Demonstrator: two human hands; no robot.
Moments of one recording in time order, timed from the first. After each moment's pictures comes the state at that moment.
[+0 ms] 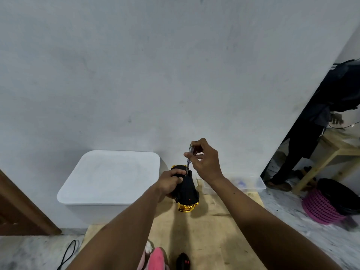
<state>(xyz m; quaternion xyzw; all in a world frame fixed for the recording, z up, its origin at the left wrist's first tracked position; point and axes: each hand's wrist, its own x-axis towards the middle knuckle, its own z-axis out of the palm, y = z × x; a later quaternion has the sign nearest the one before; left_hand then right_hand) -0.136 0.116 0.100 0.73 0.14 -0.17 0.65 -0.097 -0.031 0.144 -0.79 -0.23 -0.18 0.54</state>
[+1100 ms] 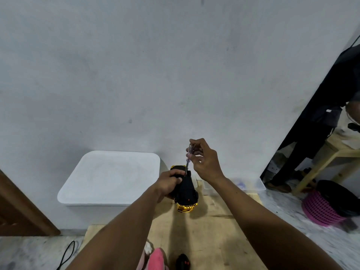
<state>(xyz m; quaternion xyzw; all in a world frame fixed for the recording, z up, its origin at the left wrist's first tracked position) -0.138 0.118 0.101 0.73 0.14 -0.17 0.65 -0.093 -0.034 0.142 -0.80 -0.22 -0.13 0.54</state>
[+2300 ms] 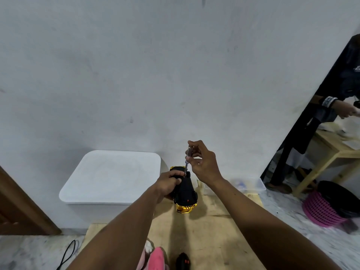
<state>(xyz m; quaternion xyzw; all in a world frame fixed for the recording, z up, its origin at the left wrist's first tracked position) -0.144 0.121 0.100 0.73 0.14 -0.17 0.65 -0.098 -0.029 0.139 -0.80 -0.22 -0.12 0.55</state>
